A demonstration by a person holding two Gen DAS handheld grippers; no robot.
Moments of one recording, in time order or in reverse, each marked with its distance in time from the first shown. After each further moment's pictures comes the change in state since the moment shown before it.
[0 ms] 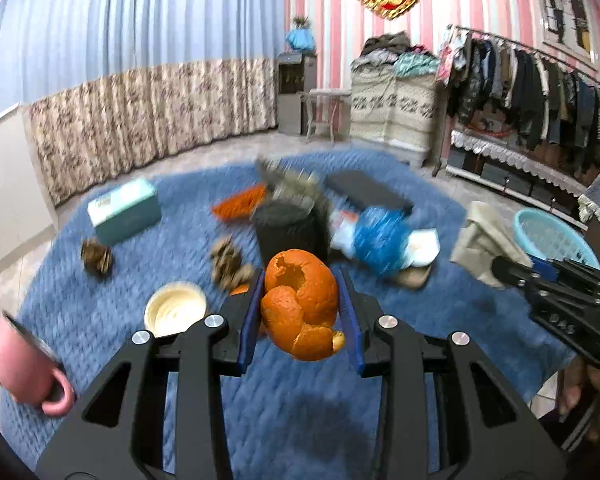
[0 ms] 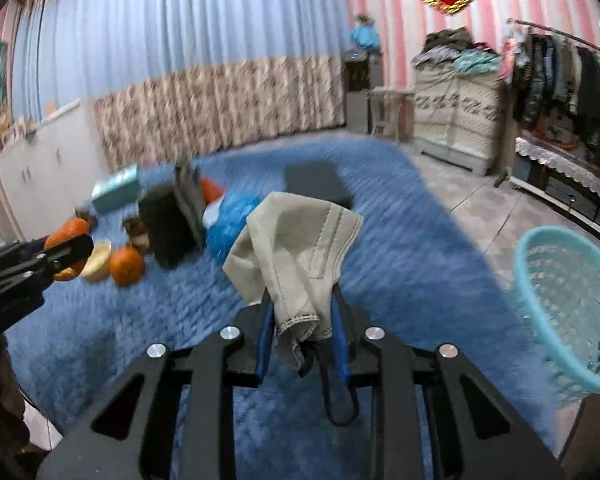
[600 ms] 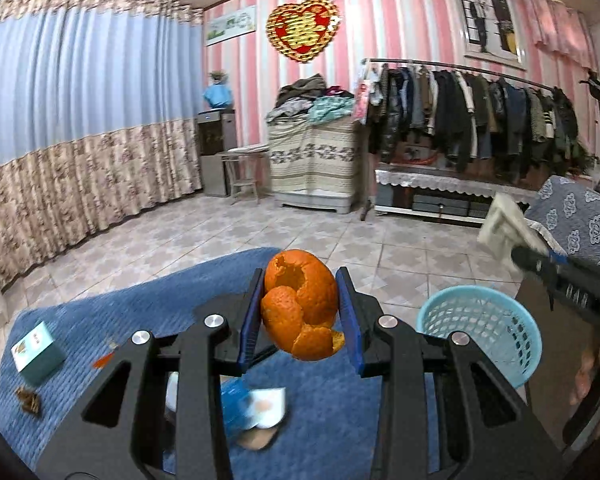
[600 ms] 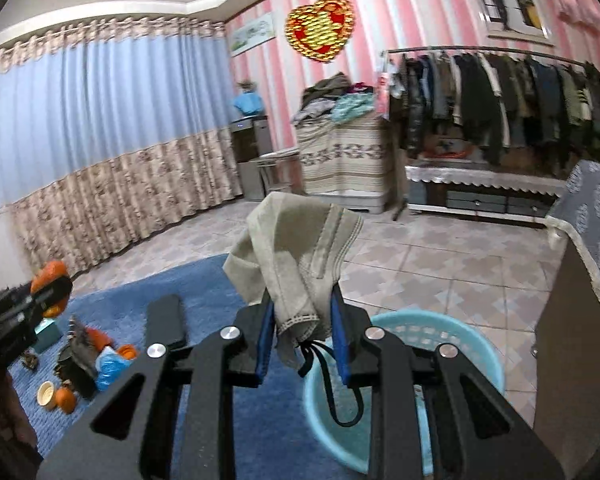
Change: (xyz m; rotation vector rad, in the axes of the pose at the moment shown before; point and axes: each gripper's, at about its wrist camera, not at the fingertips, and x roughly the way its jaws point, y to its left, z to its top) left arm 0.010 -0.153 0.121 0.154 -0.167 -0.225; right arm -0.079 -0.153 0.074 0.217 -0.171 -0.309
